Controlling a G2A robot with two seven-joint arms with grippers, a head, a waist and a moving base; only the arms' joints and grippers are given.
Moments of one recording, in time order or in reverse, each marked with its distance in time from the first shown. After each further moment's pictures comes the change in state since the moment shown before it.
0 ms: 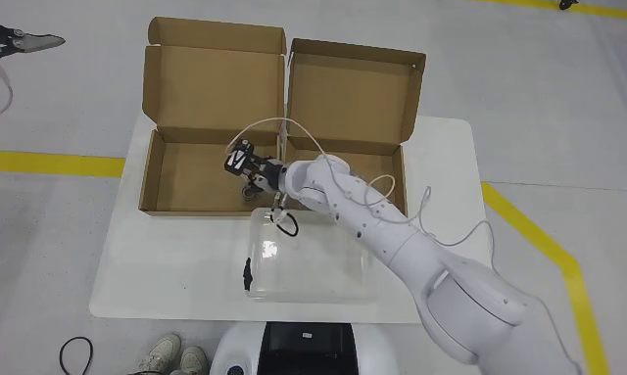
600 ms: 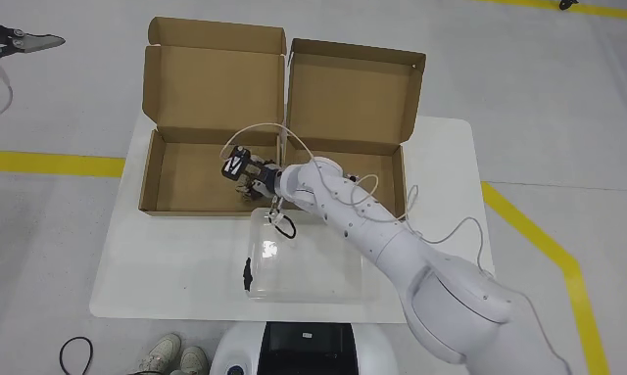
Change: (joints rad) left arm 0.000 0.000 0.000 0.000 0.000 0.000 0.000; right arm 0.025 -0.080 -0.022 0.147 -0.039 -0.020 -0.027
